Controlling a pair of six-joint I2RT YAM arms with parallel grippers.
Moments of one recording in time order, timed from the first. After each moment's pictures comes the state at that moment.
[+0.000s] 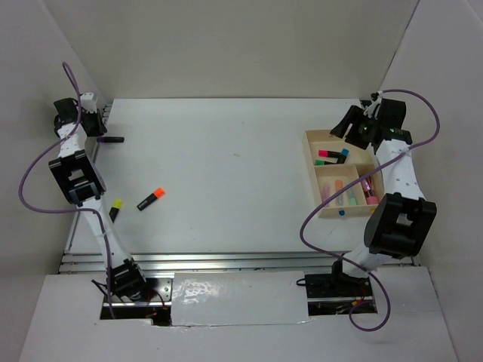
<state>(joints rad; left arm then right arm) 0.50 2.54 2.25 -0.45 0.46 0.28 -0.26 1.56 1.37 -0.49 -0.43 0.28</state>
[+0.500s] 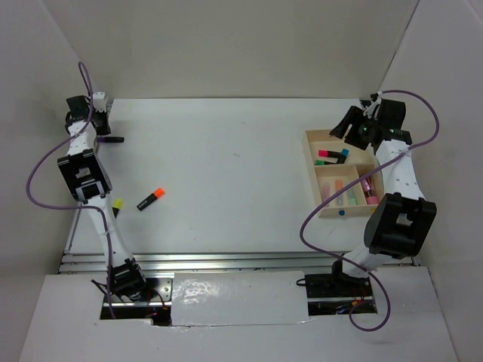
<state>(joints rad) 0.45 2.57 2.29 -0.45 0.30 0.31 -0.26 1.56 1.37 -0.49 -0.44 0.28</state>
